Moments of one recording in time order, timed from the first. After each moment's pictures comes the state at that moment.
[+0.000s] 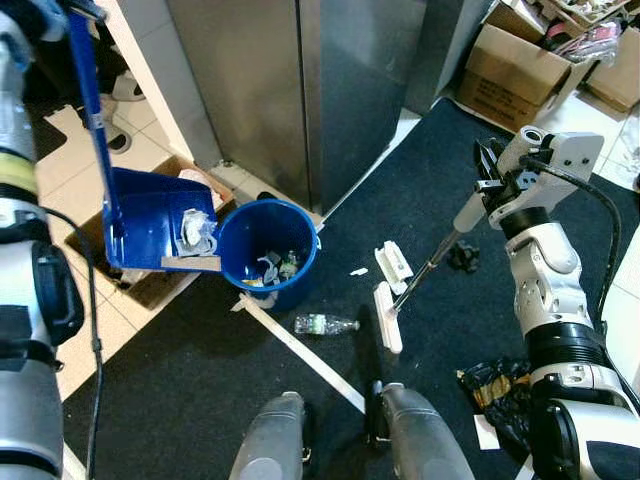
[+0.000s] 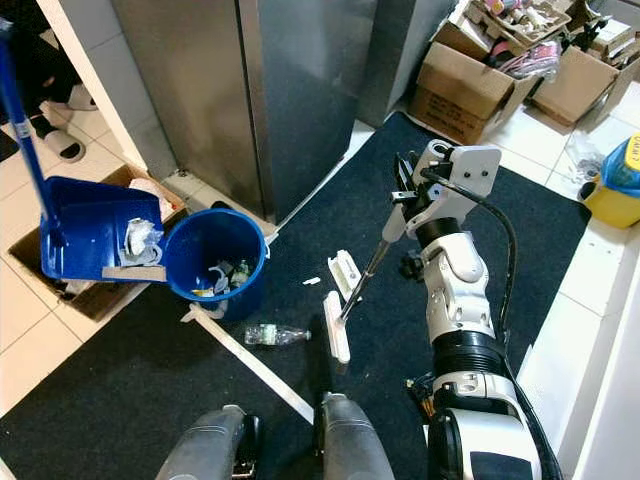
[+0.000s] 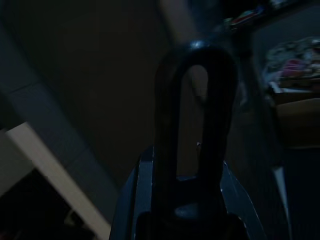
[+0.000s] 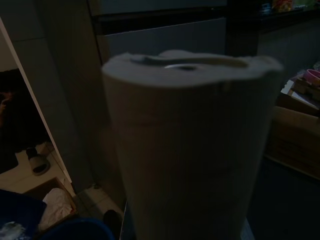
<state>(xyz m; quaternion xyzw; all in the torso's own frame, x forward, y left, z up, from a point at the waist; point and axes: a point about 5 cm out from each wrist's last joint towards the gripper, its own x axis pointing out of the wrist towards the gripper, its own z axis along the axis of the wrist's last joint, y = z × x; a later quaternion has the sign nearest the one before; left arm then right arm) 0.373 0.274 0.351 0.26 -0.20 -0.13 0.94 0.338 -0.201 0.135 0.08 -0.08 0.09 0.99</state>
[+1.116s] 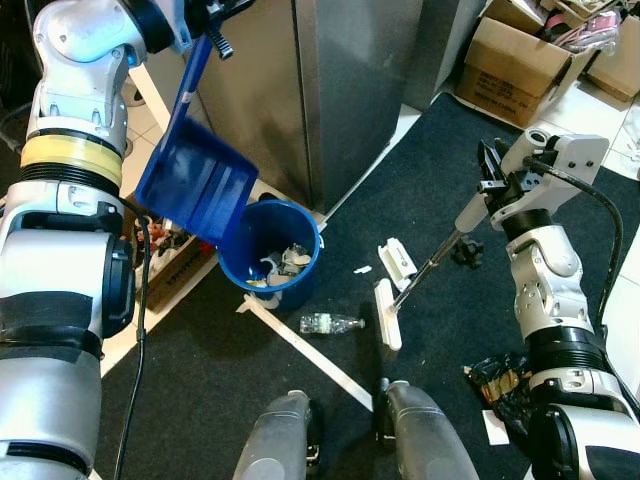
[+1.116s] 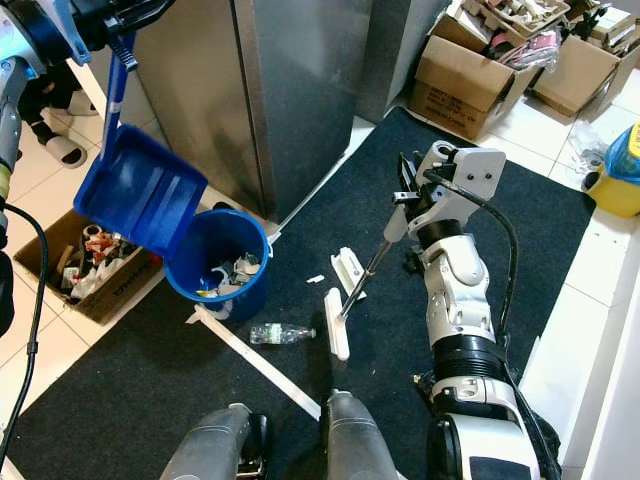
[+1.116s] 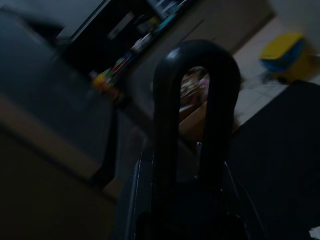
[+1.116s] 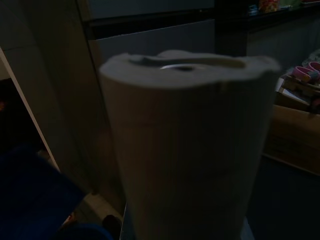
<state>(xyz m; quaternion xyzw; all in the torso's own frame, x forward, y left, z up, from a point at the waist) 0.374 0.168 0.341 0.37 -0.24 -0.39 0.81 0.335 -0.200 0.135 0.08 -0.09 0.08 0.99</state>
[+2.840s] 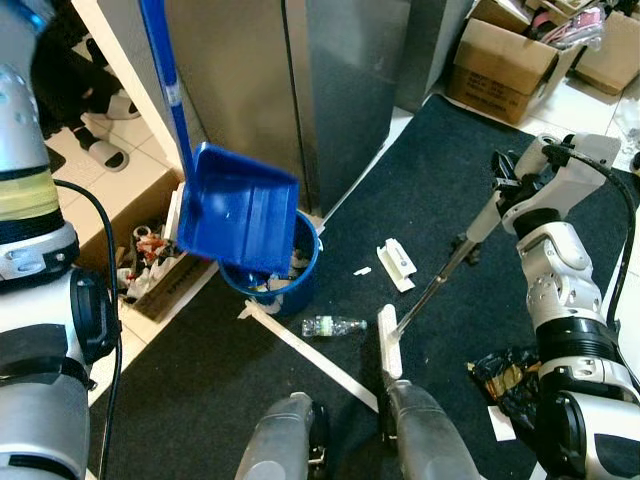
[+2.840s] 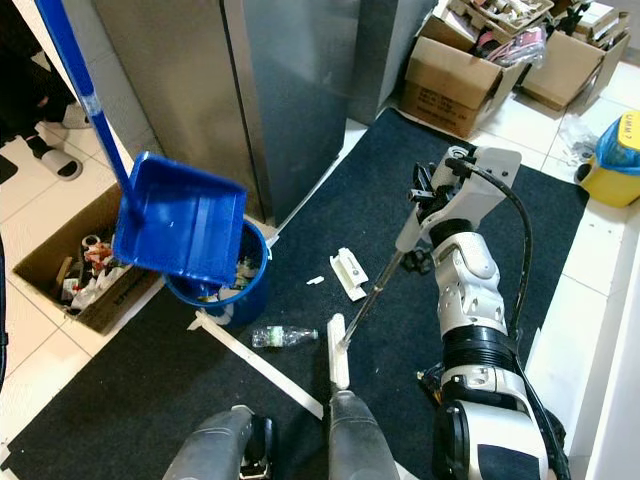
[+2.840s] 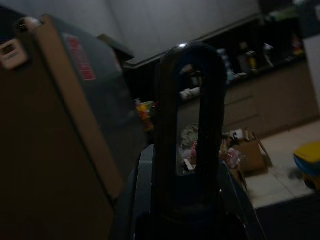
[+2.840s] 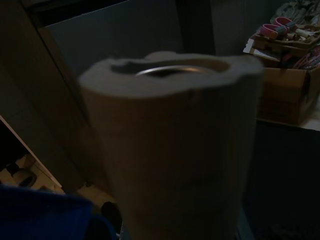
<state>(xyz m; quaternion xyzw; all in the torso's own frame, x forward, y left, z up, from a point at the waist) 0.316 0.212 0.406 0.12 -0.31 -0.24 0.91 0.342 -0.220 0.126 0.13 -0.02 0.03 0.99</state>
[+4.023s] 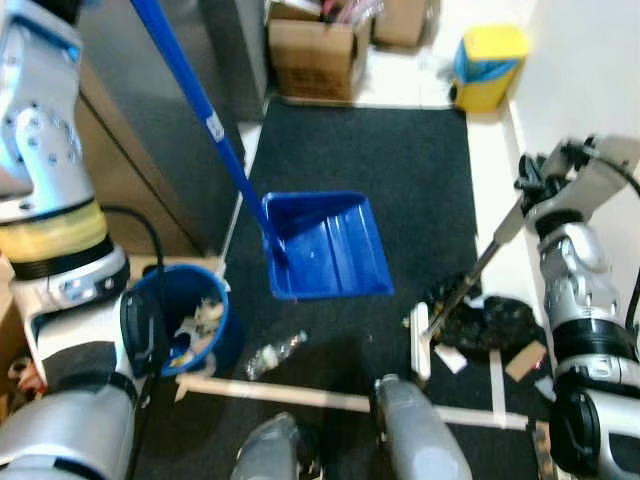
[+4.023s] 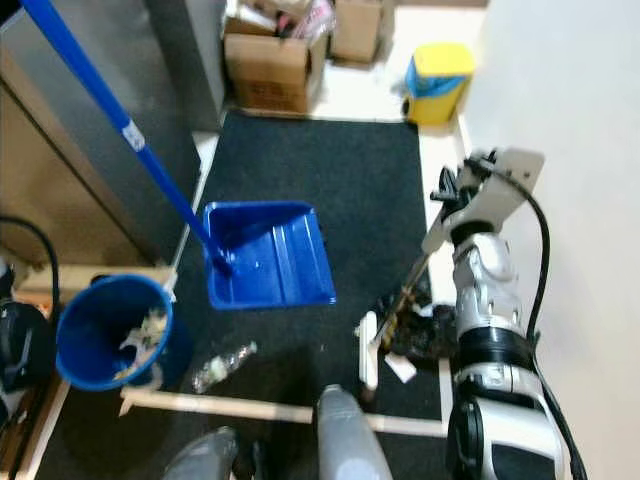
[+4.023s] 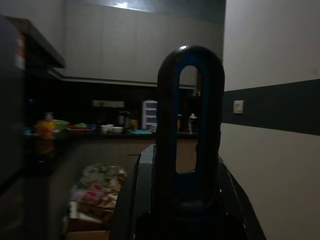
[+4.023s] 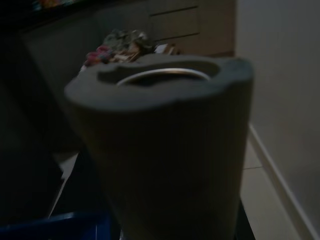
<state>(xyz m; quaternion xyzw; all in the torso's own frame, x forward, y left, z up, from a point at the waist) 0.318 0.215 0.380 -0.05 -0.33 -0.14 0.93 0.340 -0.246 0.127 0.10 -0.01 -0.04 0.99</state>
